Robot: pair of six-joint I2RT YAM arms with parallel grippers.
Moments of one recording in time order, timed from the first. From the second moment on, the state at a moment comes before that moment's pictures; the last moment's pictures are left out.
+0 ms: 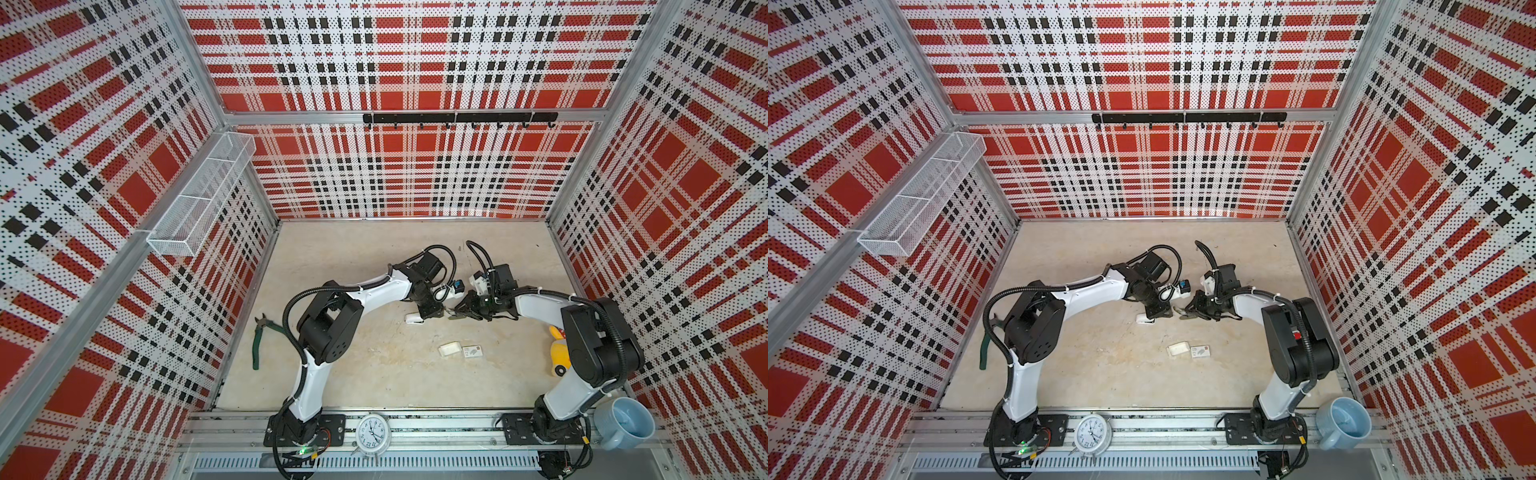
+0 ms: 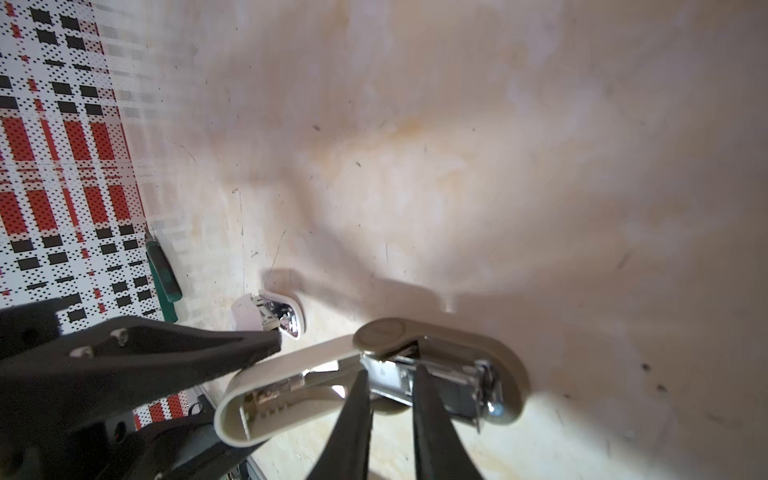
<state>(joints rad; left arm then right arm) -0.75 2.07 1.54 -0.62 0.34 0.55 0.27 1.69 0.84 -0.22 -0.55 0.54</state>
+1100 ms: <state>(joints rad) -0.75 2.07 1.54 -0.61 0.35 0.53 0.32 1.69 0.87 -0.25 -0.47 0.54</state>
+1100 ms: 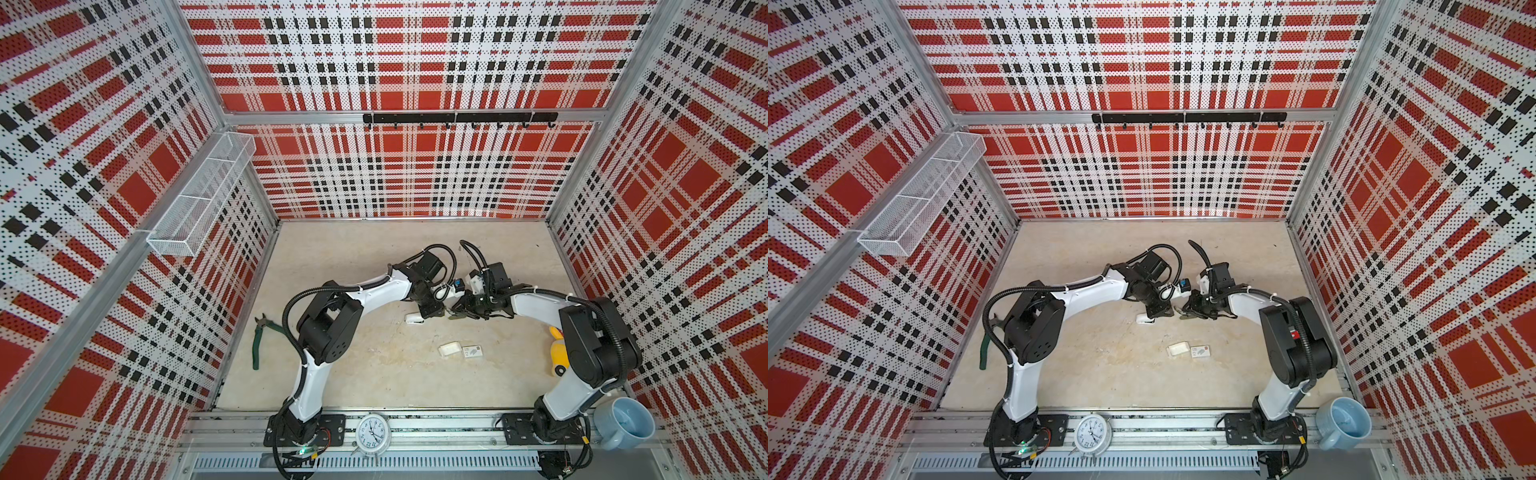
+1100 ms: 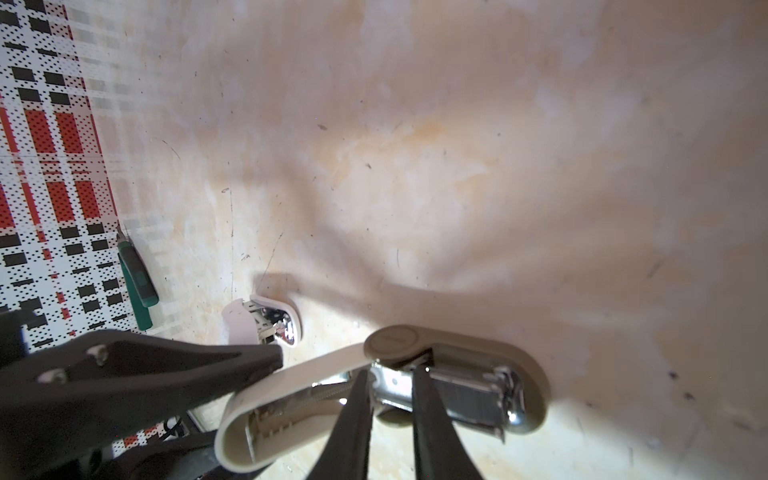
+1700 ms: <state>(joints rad) -0.76 2.05 1.54 -0.61 0.35 0.53 0.32 1.56 0.93 -0.40 -0.28 0.49</state>
